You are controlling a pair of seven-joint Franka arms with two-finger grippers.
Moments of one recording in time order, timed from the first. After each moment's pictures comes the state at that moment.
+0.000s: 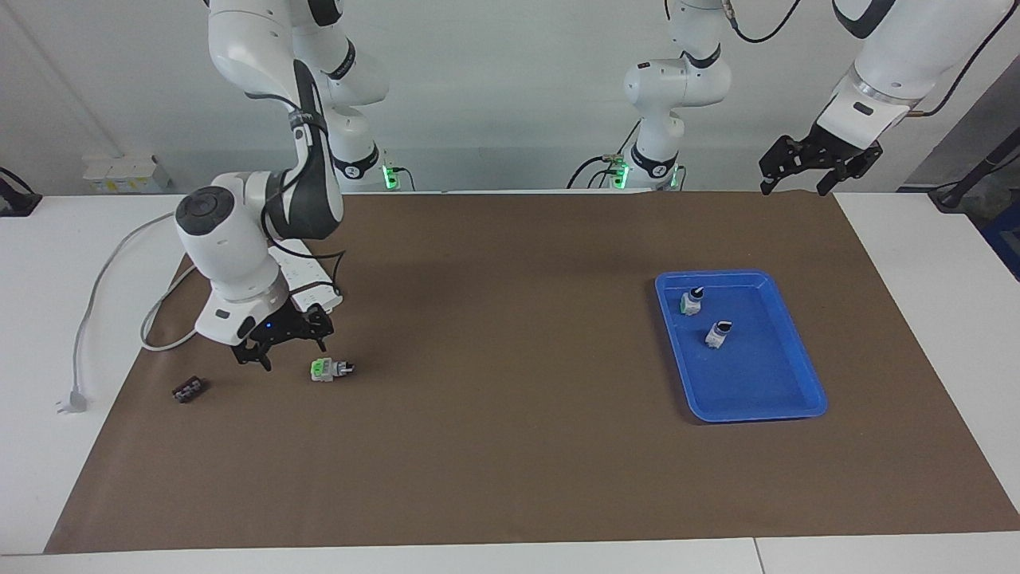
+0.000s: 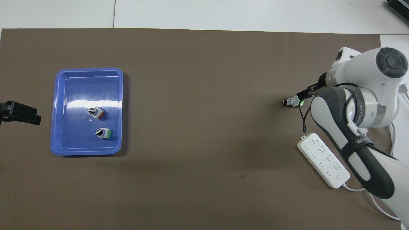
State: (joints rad) left arm -0.02 -0.04 0.00 -1.56 -0.03 1.42 0.05; right arm 0.07 0.33 -0.05 -1.86 0.02 2.29 -0.52
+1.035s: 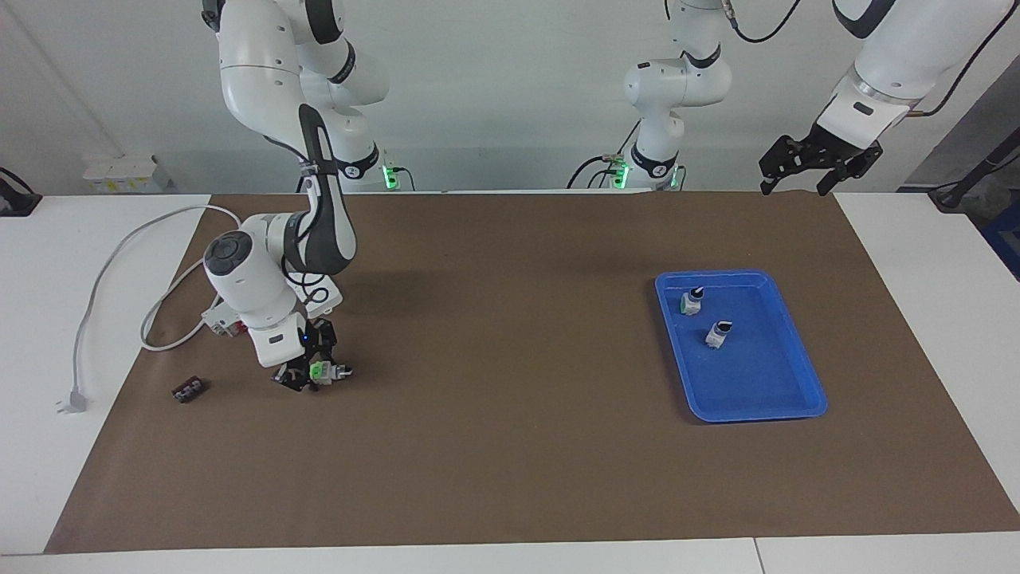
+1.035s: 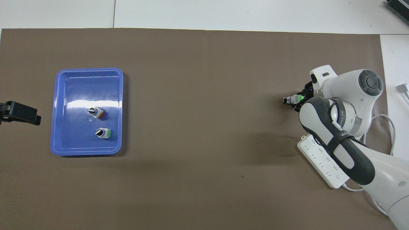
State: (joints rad) left arm -0.02 -0.04 0.00 -1.56 -0.03 1.42 0.05; right arm 0.06 0.38 -0.06 -1.95 0.18 2.40 -1.25
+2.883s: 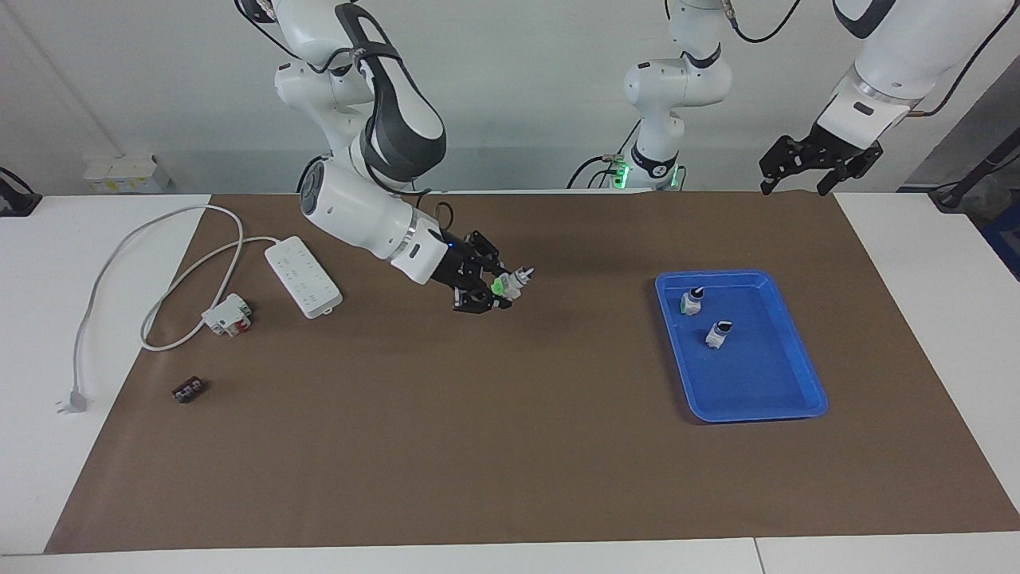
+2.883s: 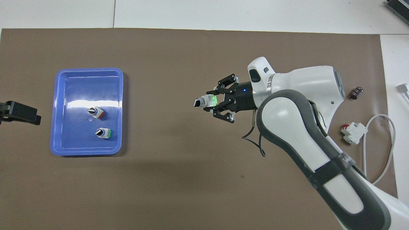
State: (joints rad) left arm -0.02 -0.04 0.00 -1.56 -0.03 1.42 0.05; right arm 0.21 0.24 0.20 -1.83 0.96 2.27 -1.52
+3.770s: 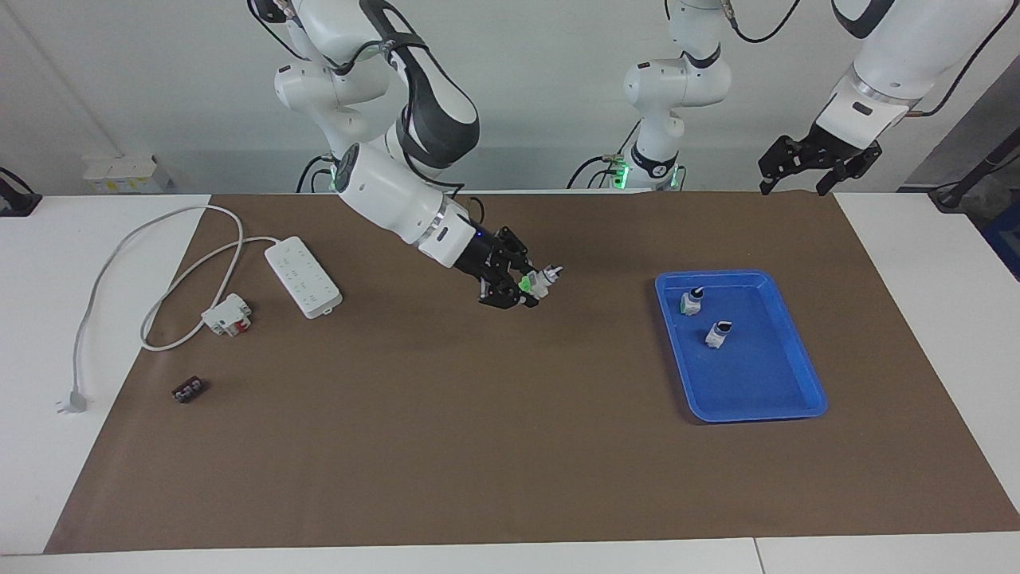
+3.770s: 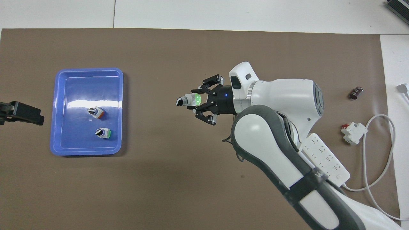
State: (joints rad) left arm -0.02 -0.05 -0.02 -1.57 -0.03 1.41 0.03; right arm 0.30 0.24 0.20 -1.84 0.98 2.43 -1.52
